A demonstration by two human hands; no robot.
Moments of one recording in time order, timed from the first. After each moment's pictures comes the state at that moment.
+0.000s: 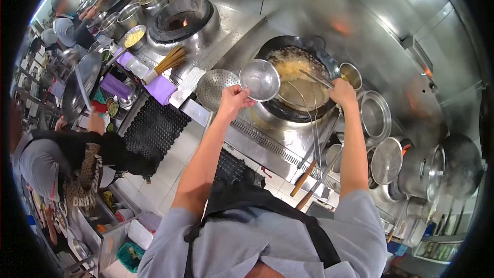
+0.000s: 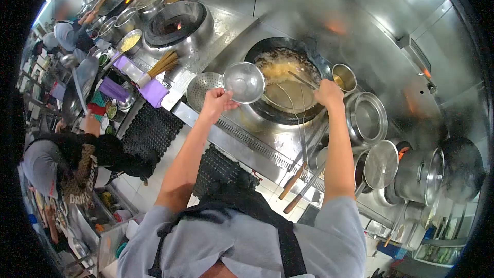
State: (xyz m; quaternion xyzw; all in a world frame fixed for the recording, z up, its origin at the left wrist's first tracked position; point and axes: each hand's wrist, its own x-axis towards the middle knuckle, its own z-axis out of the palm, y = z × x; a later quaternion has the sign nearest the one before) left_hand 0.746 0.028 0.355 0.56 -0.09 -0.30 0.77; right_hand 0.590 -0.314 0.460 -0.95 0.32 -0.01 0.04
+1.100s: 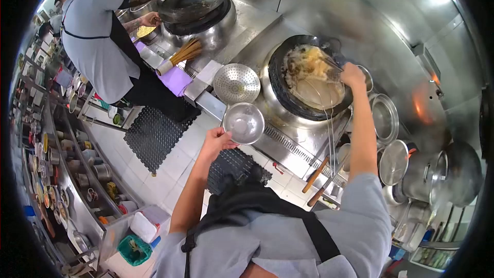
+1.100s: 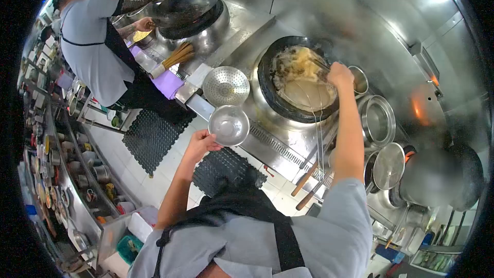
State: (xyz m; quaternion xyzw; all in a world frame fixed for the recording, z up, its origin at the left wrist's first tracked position) left_hand 0.667 0.205 0.308 0.57 0.00 -0.38 0.73; right_hand 0.660 -0.330 0.457 -0.94 0.34 0.01 0.00
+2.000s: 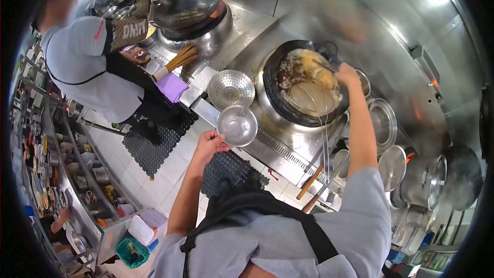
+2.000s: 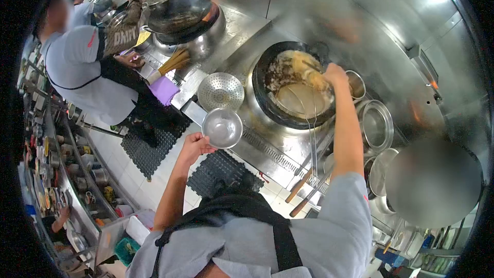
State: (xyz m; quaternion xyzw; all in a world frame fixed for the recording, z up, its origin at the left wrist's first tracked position) left_hand 0.681 0.196 0.313 0.59 0.00 -0.38 0.71; right_hand 0.685 -0.356 0.461 -0.94 0.33 0.04 0.02
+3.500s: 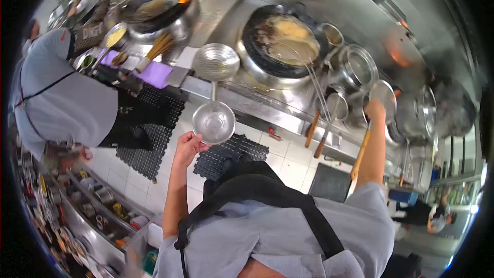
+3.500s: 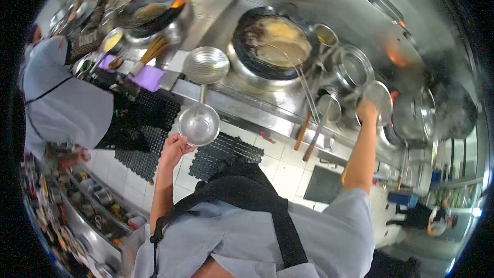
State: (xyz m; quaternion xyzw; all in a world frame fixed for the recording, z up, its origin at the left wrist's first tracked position) left_hand 0.644 0.346 0.275 0.51 -0.01 -0.44 0.74; right_hand 0.301 -0.290 0.439 -0.80 0.56 0.17 -0.09
